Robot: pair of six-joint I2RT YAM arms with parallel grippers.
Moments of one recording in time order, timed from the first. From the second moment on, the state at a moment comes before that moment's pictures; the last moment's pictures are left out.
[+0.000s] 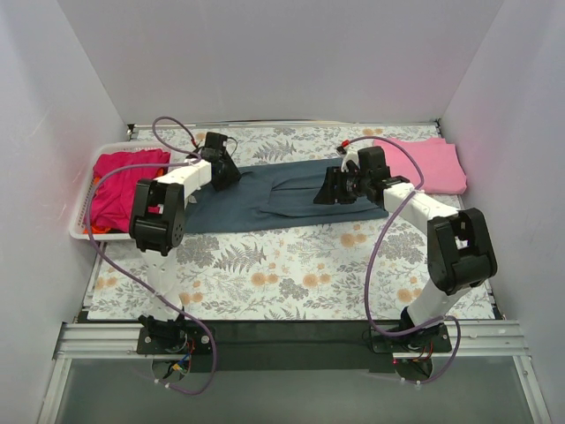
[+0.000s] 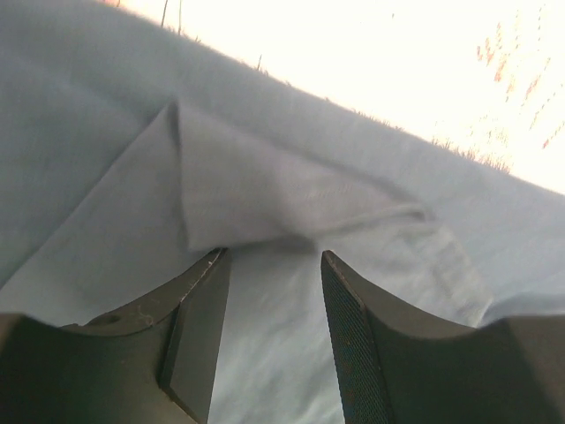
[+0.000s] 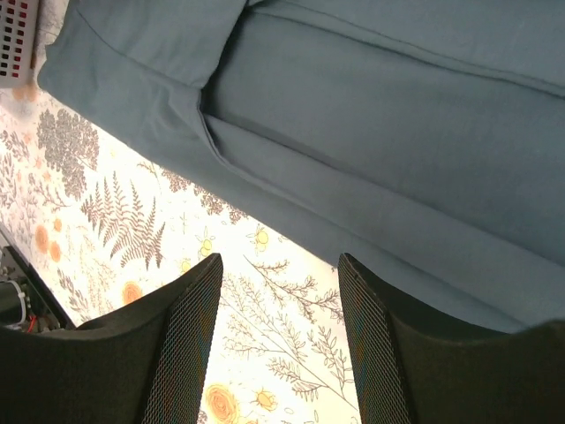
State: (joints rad) left arm -0.22 2.09 1.50 -0.36 -0.10 -0.71; right arm 0.33 1.67 1.08 -0.15 -0.55 0.29
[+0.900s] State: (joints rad) left arm -0.24 2.17 1.61 -0.24 -0.17 -0.59; right arm 0.33 1.63 1.03 -0.20 -0.51 0.23
